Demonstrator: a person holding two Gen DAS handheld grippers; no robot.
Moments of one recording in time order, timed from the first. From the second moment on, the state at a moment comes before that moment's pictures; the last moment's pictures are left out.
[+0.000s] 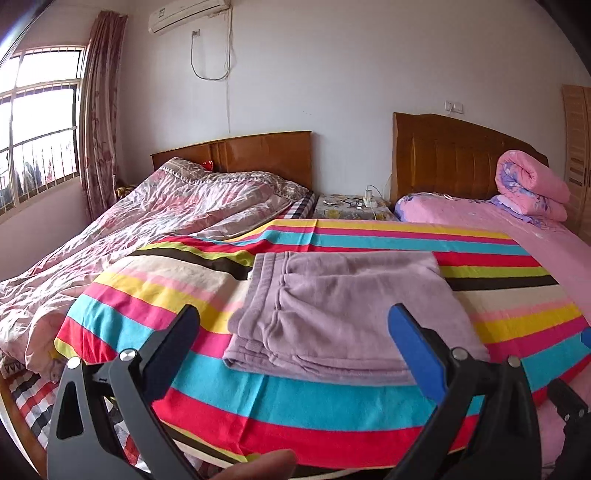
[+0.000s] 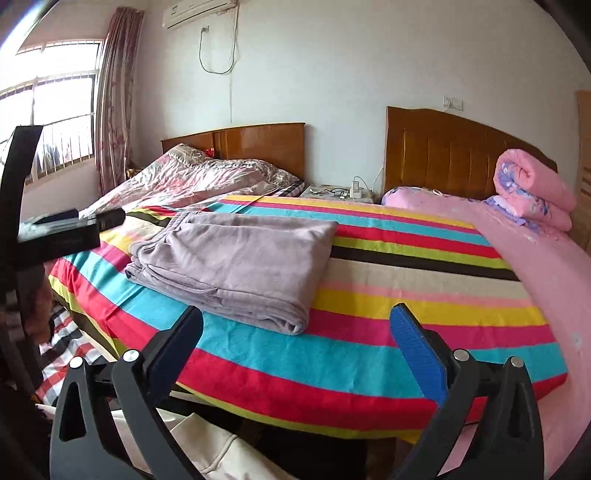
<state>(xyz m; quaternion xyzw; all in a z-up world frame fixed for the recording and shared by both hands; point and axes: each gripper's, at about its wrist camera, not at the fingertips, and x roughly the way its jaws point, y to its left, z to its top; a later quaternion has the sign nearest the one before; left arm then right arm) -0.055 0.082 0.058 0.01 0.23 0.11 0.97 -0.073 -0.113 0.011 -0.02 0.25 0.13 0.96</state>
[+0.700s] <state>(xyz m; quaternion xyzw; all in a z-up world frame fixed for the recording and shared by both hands) -0.076 0.064 0.039 0.03 0.25 0.07 0.97 -0.079 -0.121 0.022 0.02 0.22 0.09 0.97</state>
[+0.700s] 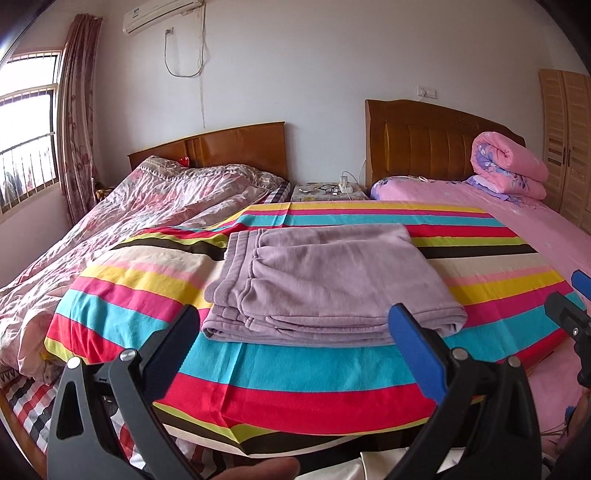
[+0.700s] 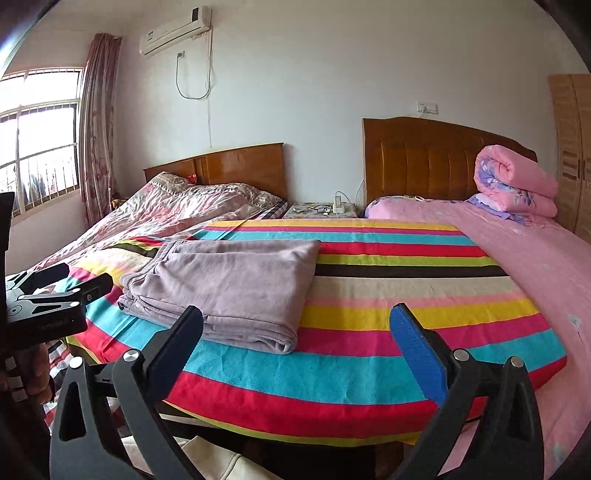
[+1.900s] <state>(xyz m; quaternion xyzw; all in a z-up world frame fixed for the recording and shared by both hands) -0.077 0.066 0.039 0.03 0.25 0.07 0.97 -0.079 -0.116 0.019 0.01 0.22 0.10 0.97</state>
